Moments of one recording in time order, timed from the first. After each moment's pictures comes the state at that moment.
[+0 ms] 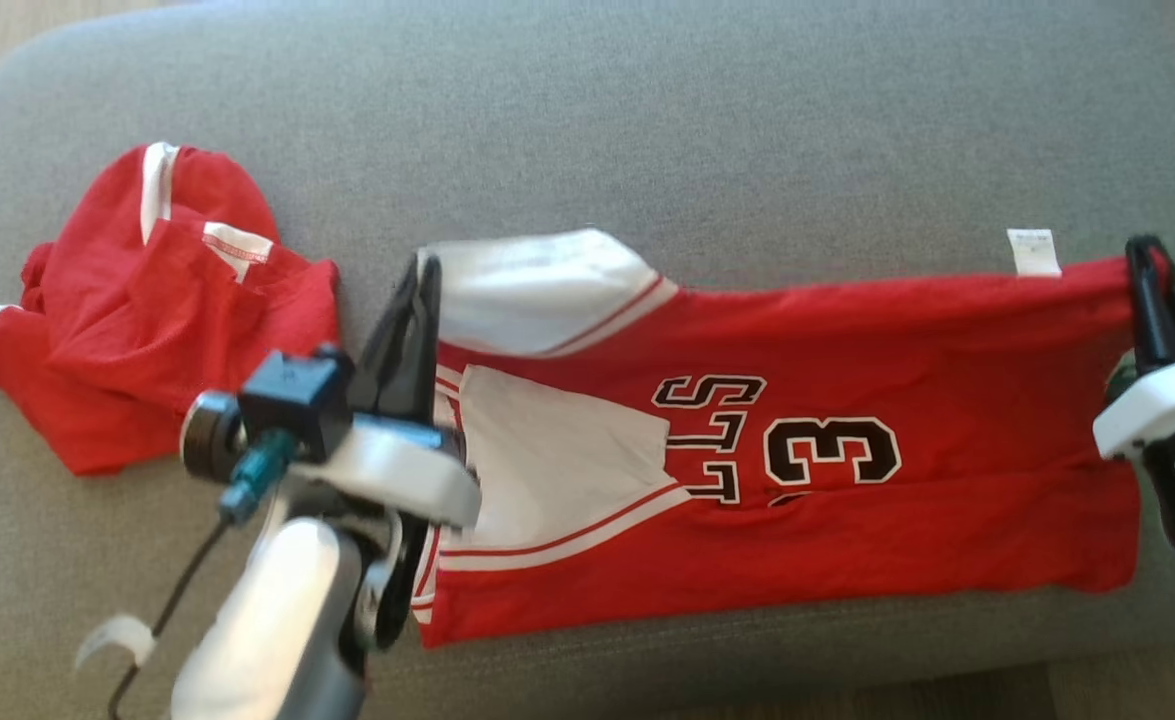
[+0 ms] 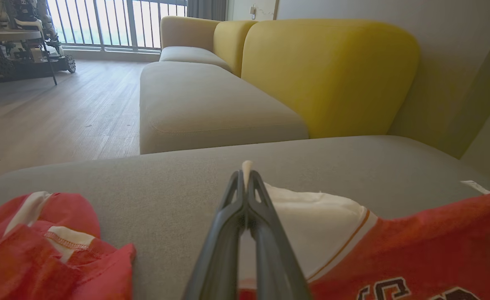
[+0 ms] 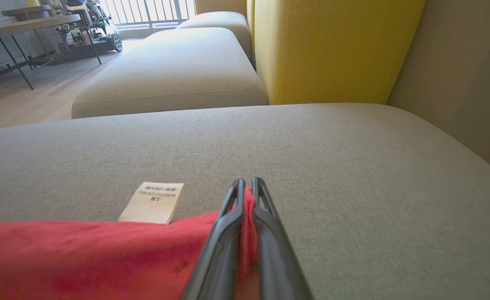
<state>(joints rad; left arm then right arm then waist) -0.29 0.14 -0.45 0.08 -0.30 0.15 -0.17 -0.45 -0.35 -0.03 0.63 0.34 0.13 -0.25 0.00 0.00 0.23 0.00</state>
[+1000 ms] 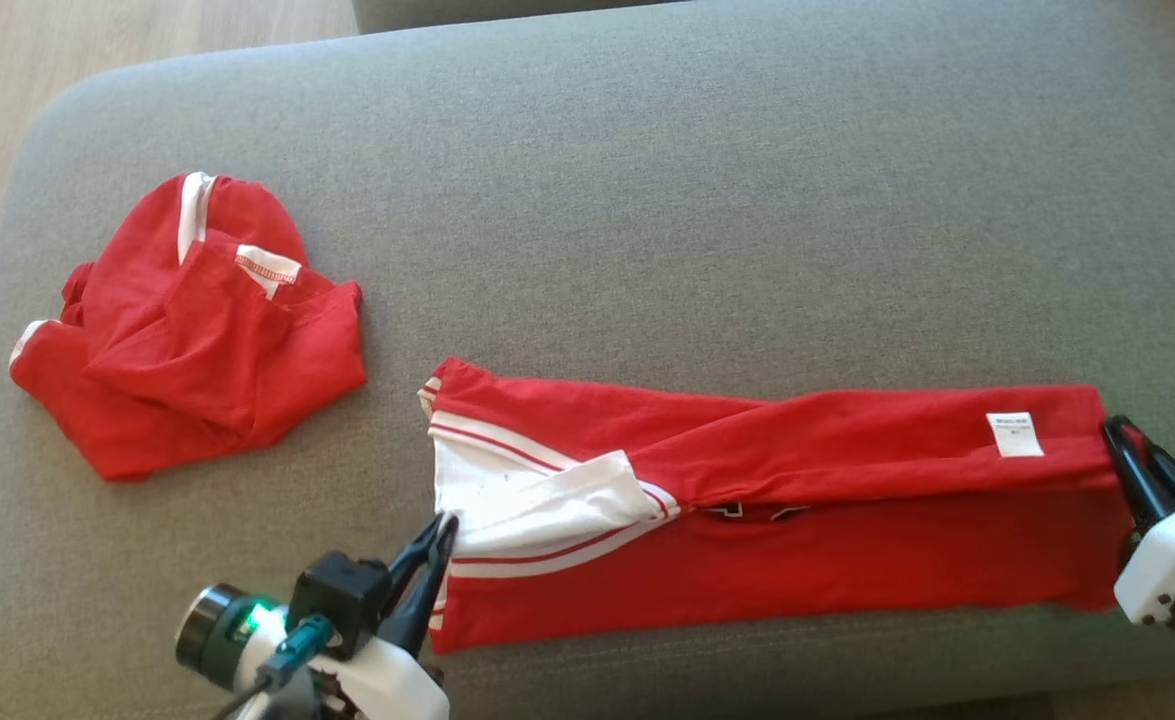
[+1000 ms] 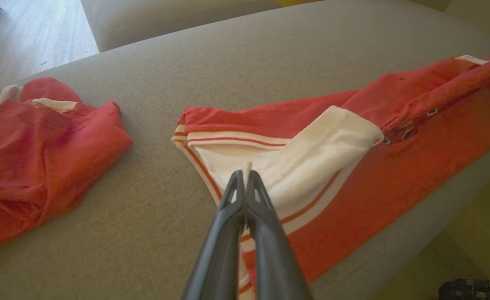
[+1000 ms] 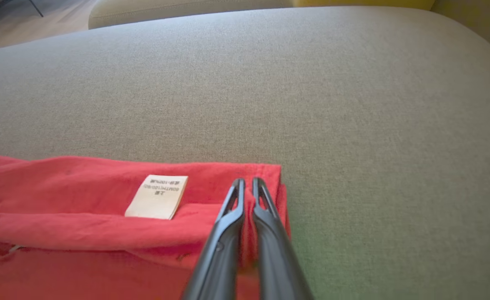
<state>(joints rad) 0.03 0.36 -0.58 -0.08 -0.26 0.12 0.03 -0.09 -0.45 0.00 0.33 0.50 0.13 0.04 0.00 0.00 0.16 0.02</state>
